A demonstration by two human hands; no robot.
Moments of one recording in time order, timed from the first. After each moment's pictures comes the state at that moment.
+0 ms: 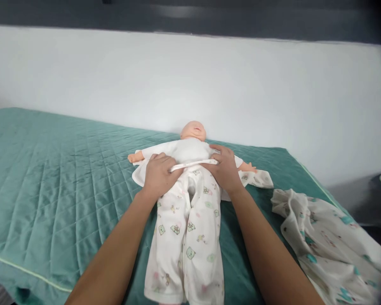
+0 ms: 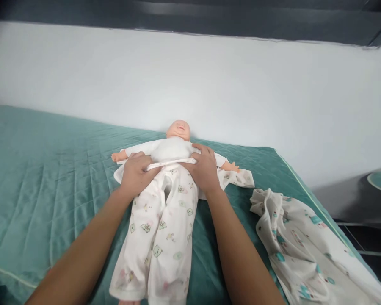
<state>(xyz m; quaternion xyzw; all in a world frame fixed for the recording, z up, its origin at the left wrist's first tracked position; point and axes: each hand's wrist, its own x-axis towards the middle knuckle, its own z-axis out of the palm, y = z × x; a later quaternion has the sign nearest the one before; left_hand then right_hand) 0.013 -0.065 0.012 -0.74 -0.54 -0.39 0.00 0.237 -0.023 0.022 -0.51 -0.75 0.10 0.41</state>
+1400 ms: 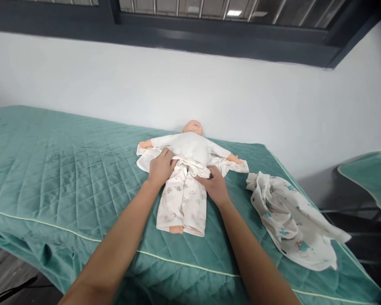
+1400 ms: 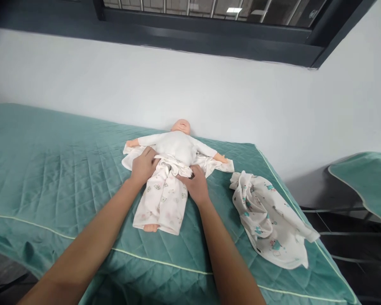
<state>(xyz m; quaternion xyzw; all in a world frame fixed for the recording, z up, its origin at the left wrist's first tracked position) 0.024 -0.091 0.003 -0.73 -0.61 -0.31 0.02 0.243 -0.124 -0.009 -0.56 -0.65 0.26 0.45</state>
